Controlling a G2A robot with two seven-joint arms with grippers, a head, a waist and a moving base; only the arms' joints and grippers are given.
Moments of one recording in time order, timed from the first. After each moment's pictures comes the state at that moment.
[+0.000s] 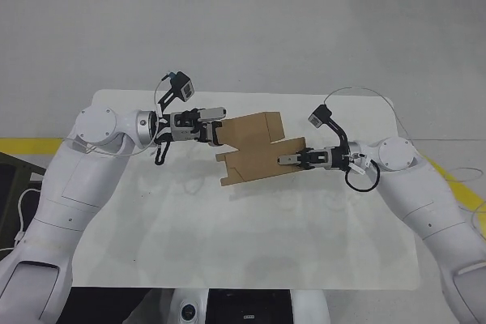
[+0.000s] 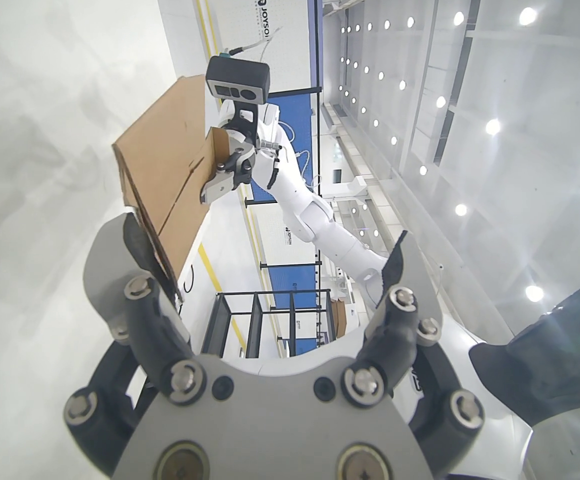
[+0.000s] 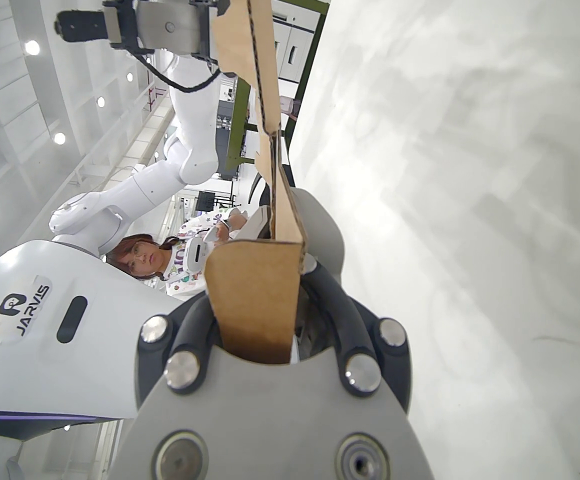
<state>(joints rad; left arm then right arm) 0.67 -1.02 -1.05 -1.33 -0.62 -0.08 -1.18 -0.61 -1.03 0.77 -1.06 0.64 -0.51 1.25</state>
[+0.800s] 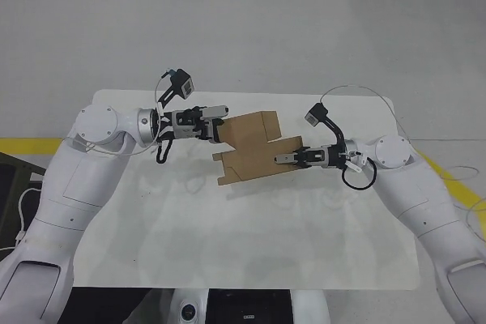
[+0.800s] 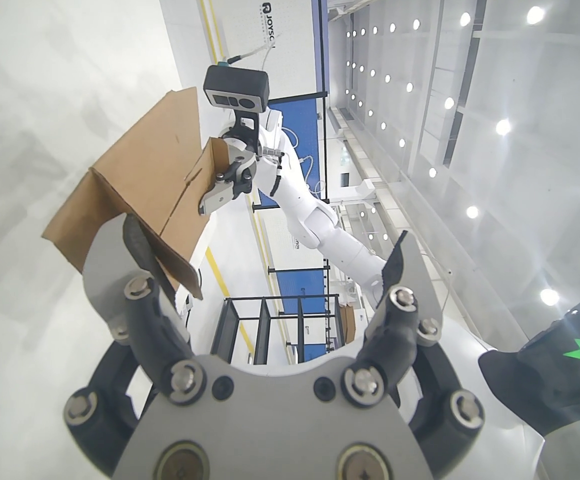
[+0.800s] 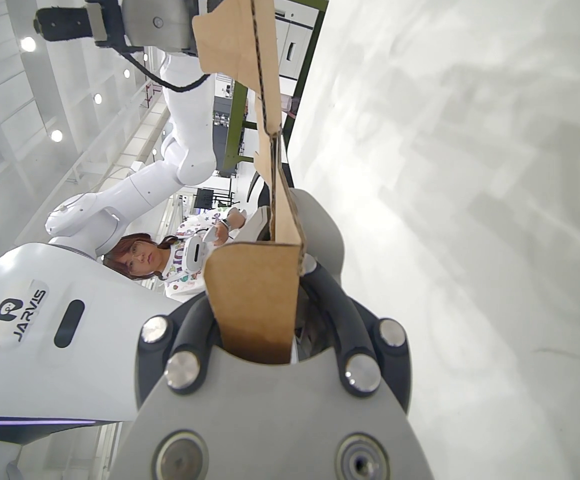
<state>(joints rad) 0.67 -1.03 -1.05 -1.32 -0.57 -0.09 -1.15 -0.61 -1.07 0.80 -1.06 0.61 -0.49 1.27</state>
